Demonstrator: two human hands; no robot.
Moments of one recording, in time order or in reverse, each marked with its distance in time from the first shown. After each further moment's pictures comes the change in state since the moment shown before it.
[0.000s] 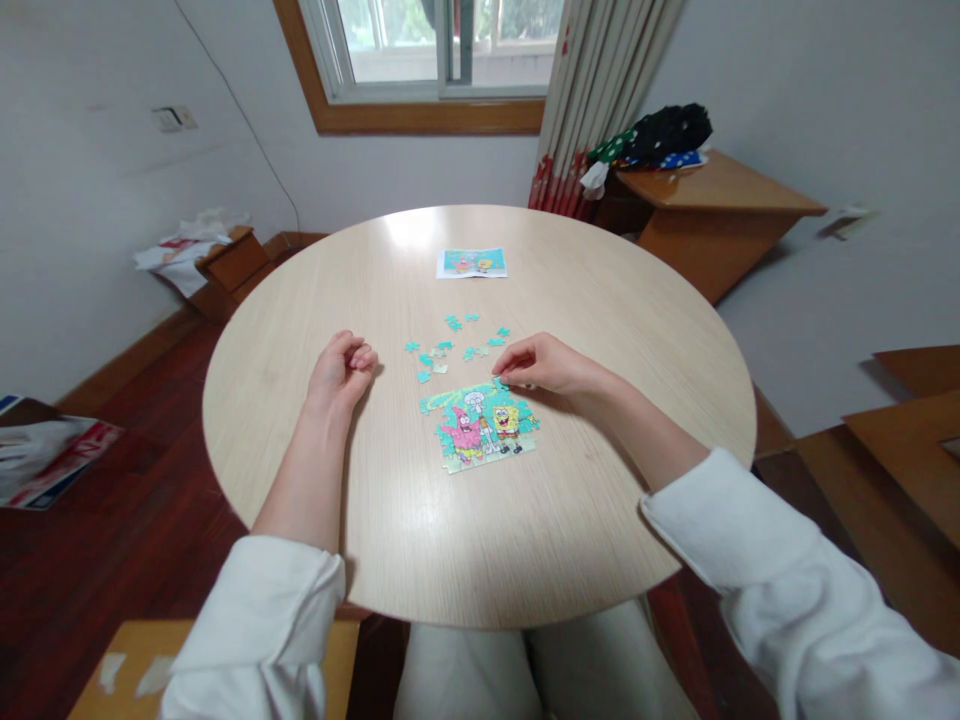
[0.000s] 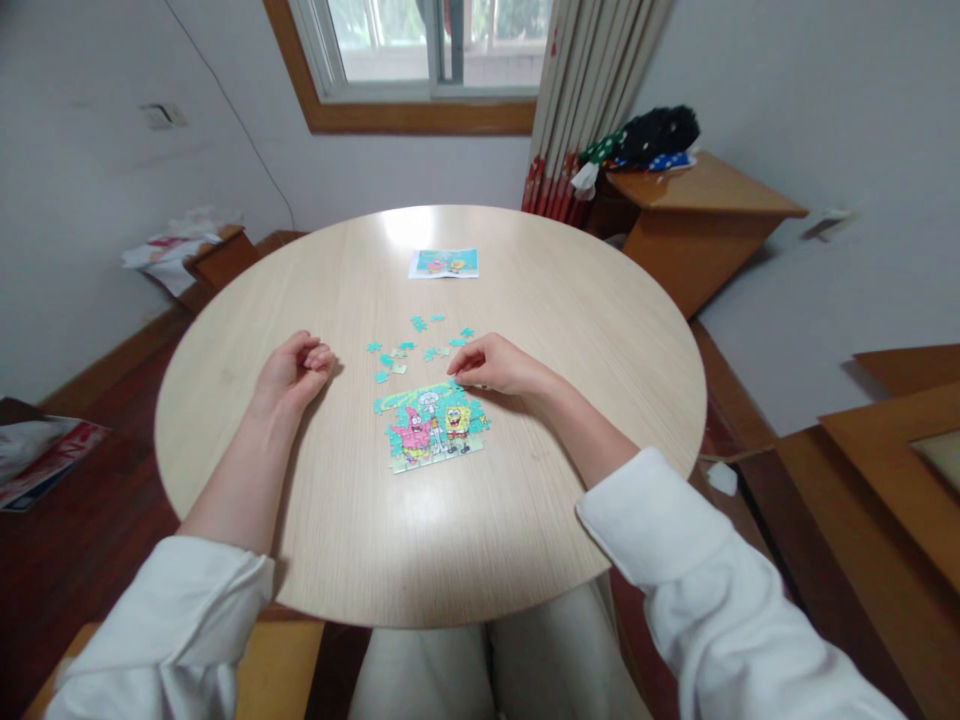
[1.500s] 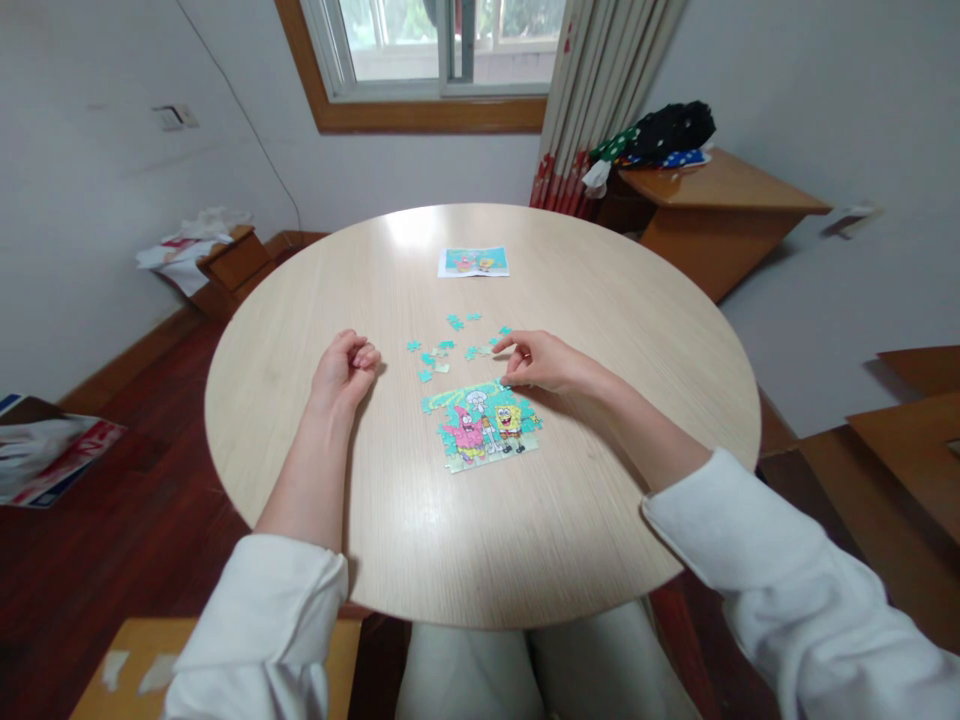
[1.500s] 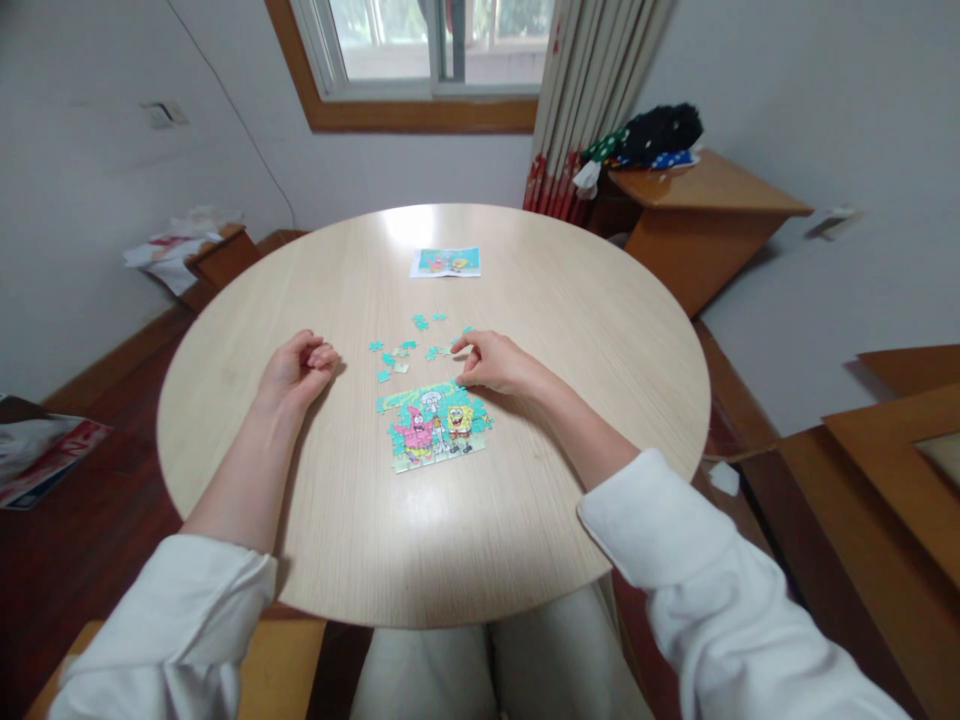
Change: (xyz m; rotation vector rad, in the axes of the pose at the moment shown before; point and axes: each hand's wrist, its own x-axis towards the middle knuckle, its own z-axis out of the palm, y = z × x) left_hand -0.003 0.000 0.004 -0.023 0.009 -0.016; right_hand 0.016 0.005 -0.003 -0.279 0.078 0.012
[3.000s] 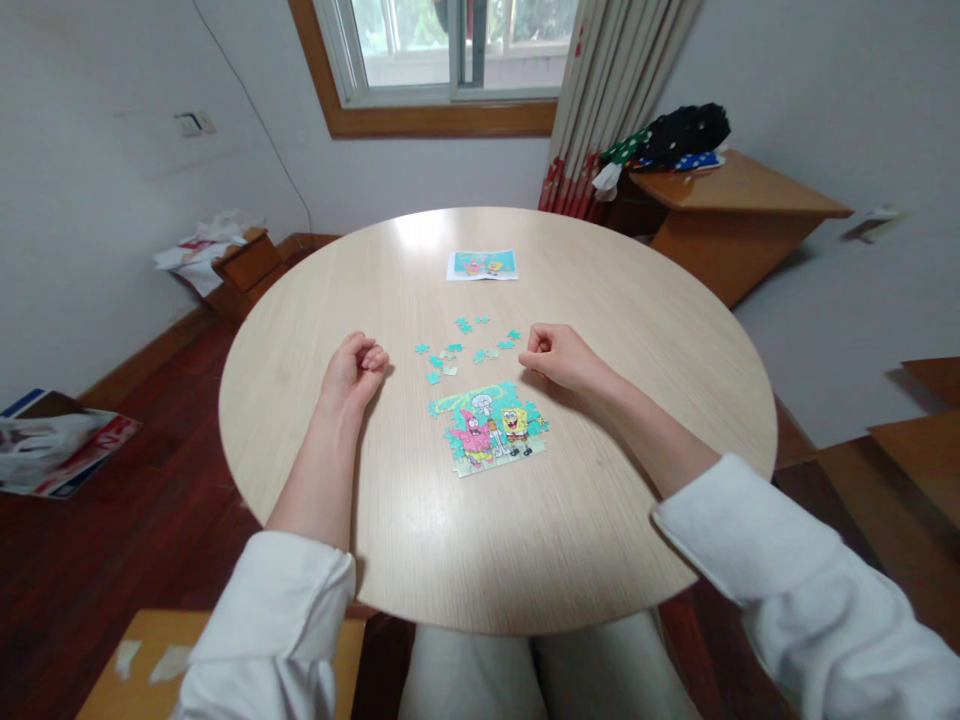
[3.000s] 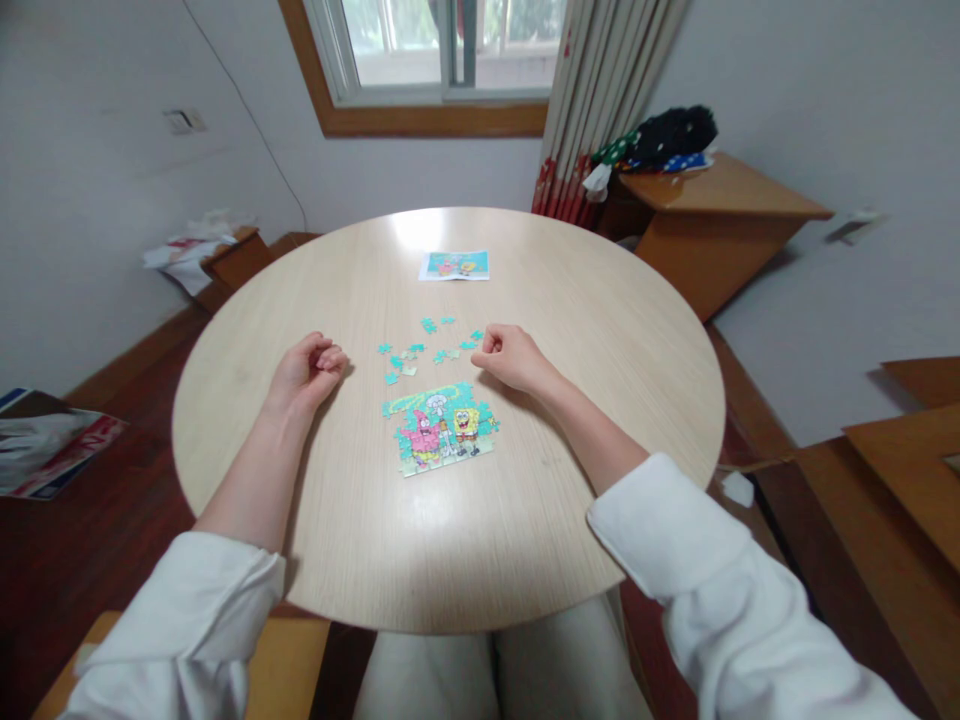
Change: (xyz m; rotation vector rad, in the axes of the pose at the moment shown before) left_hand 0.005 -0.001 -0.007 0.031 -0.043 0.009; right_hand -0.003 -0.006 -0.003 -0.038 0.288 -0.027
